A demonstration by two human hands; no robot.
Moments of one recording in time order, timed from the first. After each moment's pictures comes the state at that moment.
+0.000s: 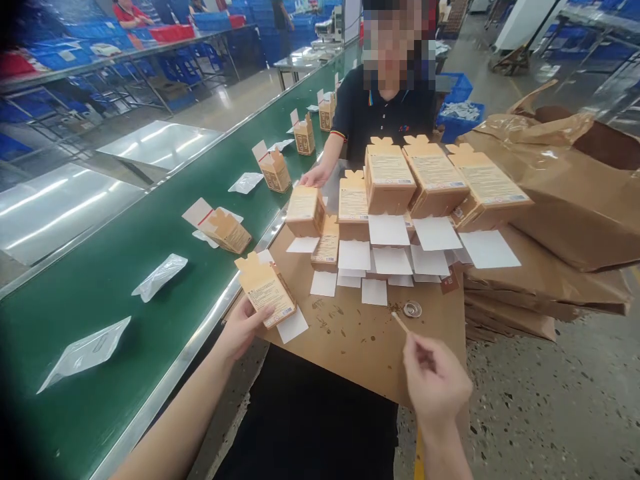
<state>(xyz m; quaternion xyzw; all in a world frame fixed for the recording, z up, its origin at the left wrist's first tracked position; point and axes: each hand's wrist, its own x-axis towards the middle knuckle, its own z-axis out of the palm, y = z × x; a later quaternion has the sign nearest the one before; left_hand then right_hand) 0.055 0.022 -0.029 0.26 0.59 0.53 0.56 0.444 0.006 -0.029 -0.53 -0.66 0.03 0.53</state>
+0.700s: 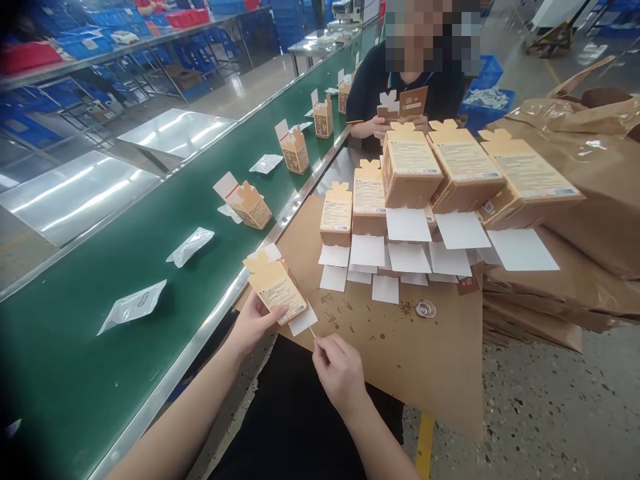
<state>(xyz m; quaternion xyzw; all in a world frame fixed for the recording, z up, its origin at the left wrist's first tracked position) 0.067 0.010 -0.034 0.26 0.59 0.55 0.53 0.302 -0.018 -0.060 -0.40 -0.75 0.22 0.49</state>
